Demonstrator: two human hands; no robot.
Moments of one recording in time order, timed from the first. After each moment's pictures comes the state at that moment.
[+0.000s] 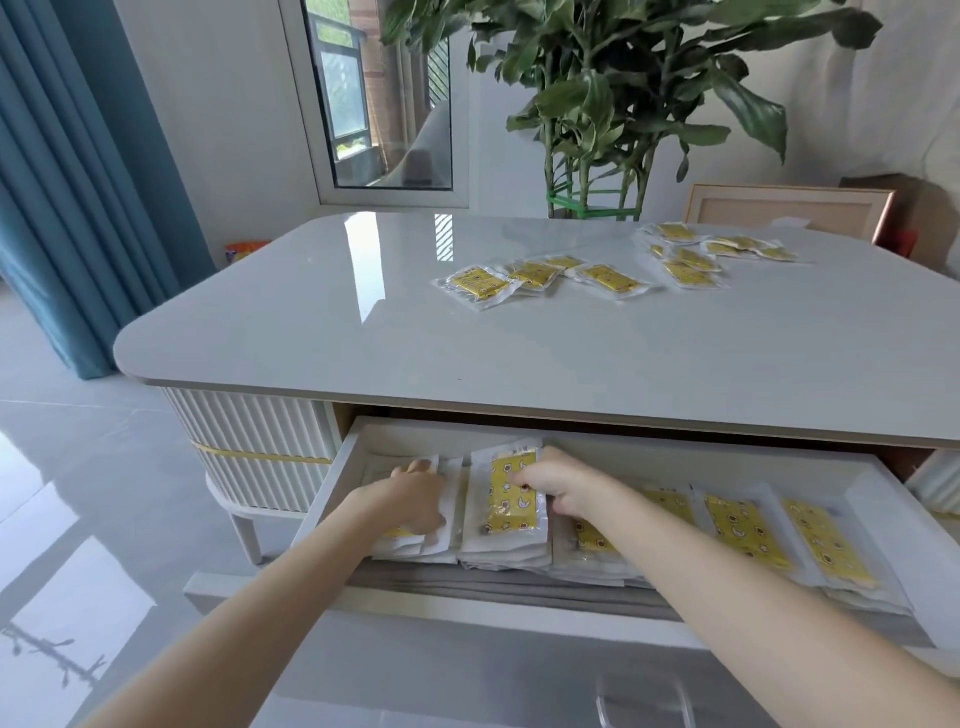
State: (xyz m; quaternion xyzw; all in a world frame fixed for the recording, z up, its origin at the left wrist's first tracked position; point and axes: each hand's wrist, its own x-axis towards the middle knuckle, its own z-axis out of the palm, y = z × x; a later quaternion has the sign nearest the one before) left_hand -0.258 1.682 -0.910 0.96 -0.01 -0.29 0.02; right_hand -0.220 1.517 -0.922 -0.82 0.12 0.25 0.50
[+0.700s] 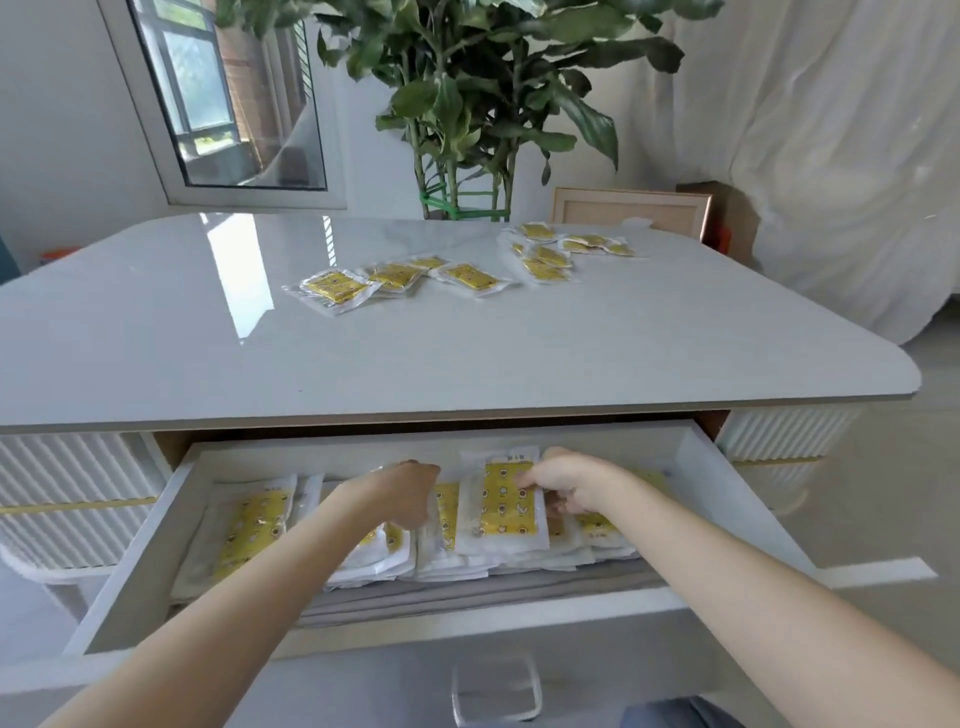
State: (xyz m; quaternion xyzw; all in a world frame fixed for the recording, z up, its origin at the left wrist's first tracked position) left_hand -0.231 1.566 -0.910 0.96 -0.15 -0.23 0.01; right_hand -0.232 1.374 -0.910 -0.82 0.22 0.25 0.47
